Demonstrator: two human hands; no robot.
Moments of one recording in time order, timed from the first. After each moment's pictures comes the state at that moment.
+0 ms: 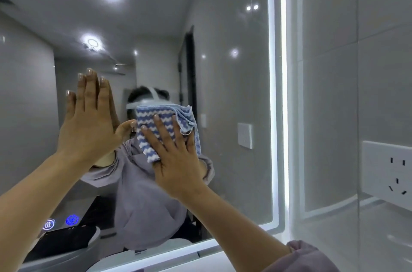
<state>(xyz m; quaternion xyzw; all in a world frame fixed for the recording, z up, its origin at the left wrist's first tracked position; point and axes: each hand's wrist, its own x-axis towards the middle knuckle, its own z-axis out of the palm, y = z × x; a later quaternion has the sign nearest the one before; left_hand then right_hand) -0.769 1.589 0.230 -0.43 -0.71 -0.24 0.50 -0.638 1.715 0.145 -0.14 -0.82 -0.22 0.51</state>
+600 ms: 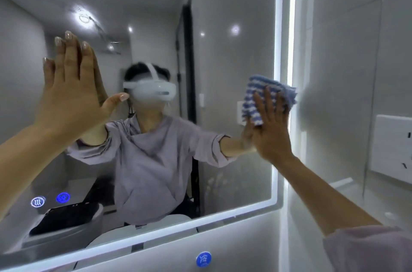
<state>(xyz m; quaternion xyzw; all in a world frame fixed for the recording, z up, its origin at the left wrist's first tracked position) -0.813 1.607 0.232 -0.42 -0.67 -0.25 0.56 -0.504 1.863 0.132 -0.31 -0.74 -0.19 0.57</state>
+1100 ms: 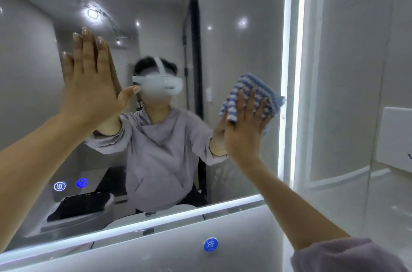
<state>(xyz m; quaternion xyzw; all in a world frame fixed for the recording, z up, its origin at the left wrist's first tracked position) -0.779 1.598 0.231 -0.42 -0.68 -0.25 0.54 -0.569 1.795 0.121 -0.36 -0.72 -0.09 0.59</state>
